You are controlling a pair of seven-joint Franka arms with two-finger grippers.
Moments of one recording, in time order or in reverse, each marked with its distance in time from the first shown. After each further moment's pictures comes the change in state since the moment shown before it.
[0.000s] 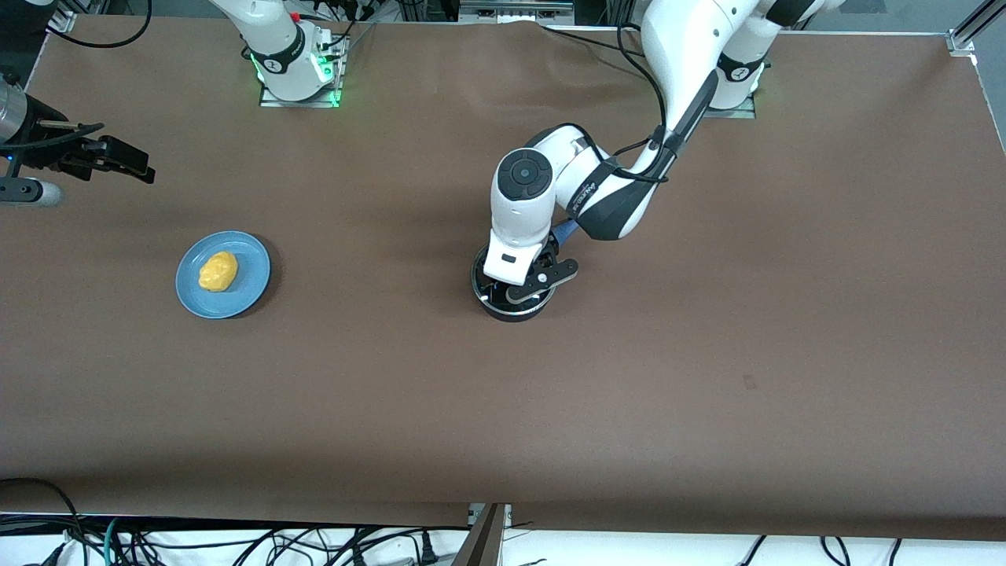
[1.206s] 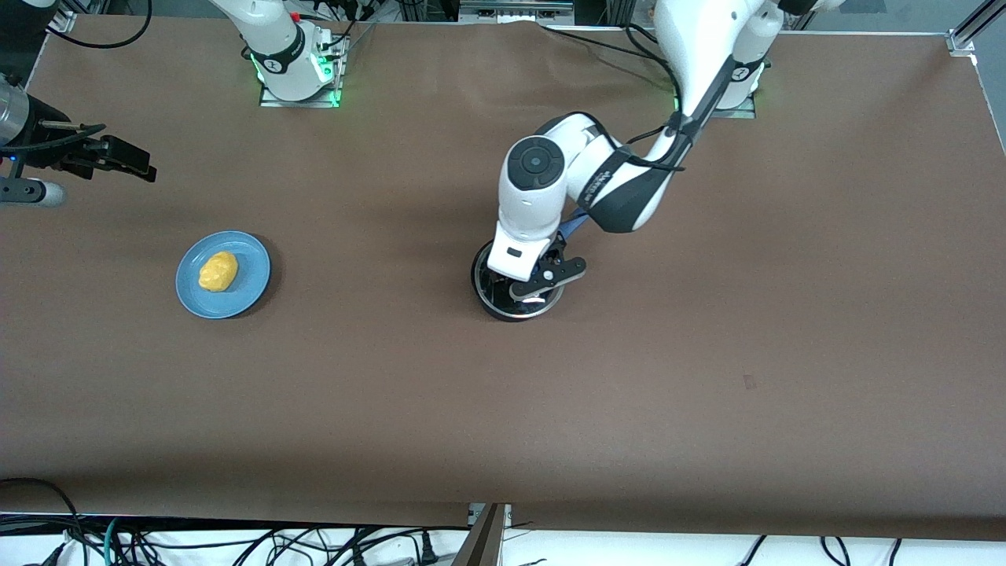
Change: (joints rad) left arm 0.054 -0.075 -0.007 -0.005 -0.001 -0.051 0.143; right arm 0.000 0.009 0.000 -0.001 0.000 -0.016 0.000
